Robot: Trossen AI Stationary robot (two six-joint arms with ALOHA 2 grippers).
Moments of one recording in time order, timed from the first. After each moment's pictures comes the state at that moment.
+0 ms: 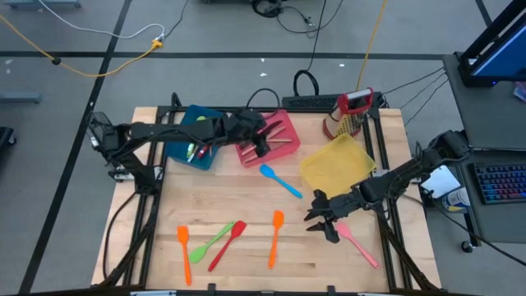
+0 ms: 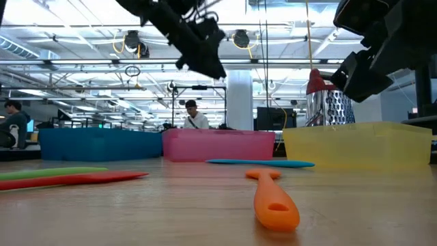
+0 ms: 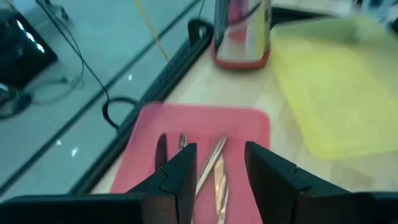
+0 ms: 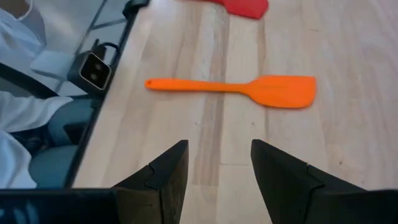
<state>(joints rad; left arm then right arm) 0.25 1.64 1.25 -0.19 -0.26 -0.05 0.44 1.27 0.54 0.11 0.01 0.49</state>
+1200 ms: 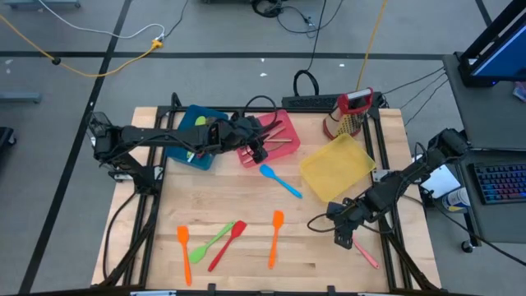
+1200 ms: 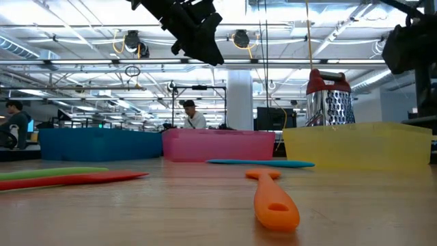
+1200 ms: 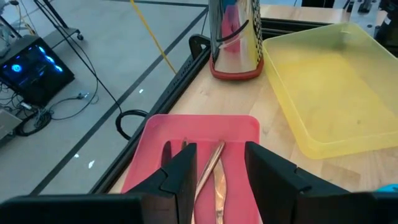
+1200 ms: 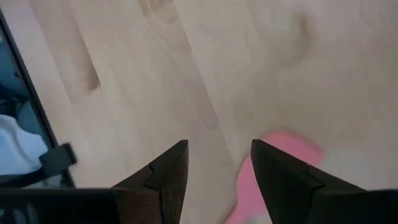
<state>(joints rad) 0.16 1.57 1.25 -0.22 -0.38 -0.03 0.61 1.26 0.65 -0.54 -0.11 1.06</state>
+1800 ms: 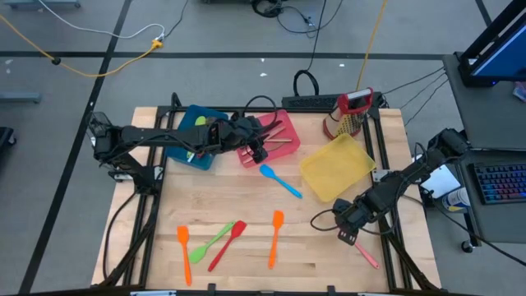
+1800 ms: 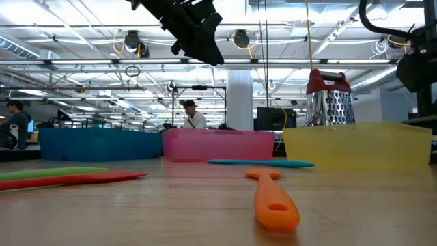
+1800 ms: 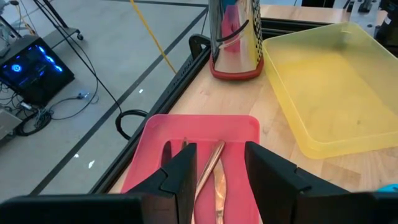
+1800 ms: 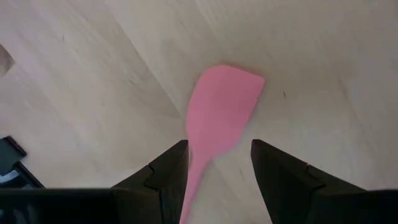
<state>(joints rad) 0.16 1.57 1.25 -0.22 -0.38 -0.03 0.61 1.27 0.65 -0.73 -0.19 1.22</state>
